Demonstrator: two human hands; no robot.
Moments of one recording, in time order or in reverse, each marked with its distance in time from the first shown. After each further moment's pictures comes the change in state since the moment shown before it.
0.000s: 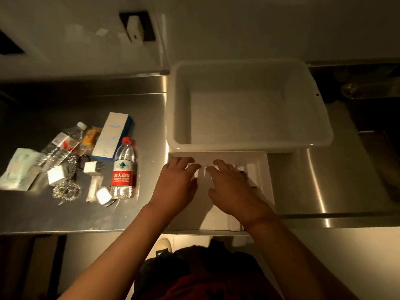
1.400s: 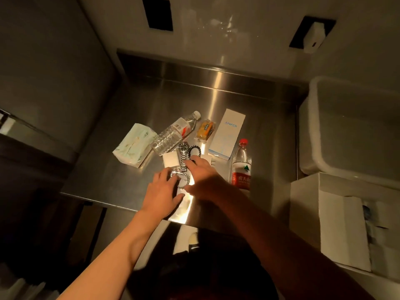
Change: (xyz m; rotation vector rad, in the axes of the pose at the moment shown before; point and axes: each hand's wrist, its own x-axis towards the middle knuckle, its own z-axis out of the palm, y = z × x) left_hand -0.187 -0.407 -0.042 -0.008 -0.139 -0.434; right_hand 0.180 -0.378 0.196 -0.045 -0.146 -0.323
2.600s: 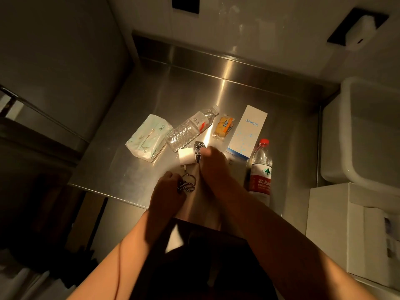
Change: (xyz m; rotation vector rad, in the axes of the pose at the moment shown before) left_hand 0.003 -0.029 0.015 -0.330 0.083 -0.219; right_hand 0.063 -0.018 0.027 -0.071 0.403 0.057
